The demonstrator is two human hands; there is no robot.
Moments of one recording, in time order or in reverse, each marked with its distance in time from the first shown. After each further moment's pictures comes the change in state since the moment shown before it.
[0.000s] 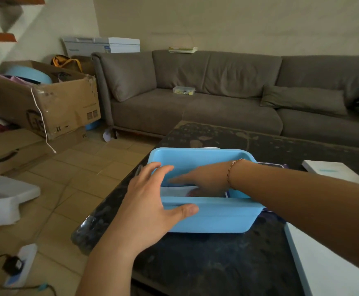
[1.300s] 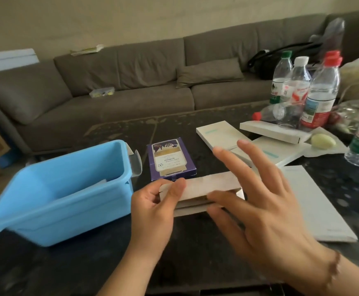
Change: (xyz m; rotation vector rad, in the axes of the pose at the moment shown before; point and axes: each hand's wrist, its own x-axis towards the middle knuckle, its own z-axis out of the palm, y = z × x) left_hand -0.042 0.175 0.178 -0.861 -0.014 0.127; right_hand -0.307 -0.022 0.180 0.030 1.262 0.520
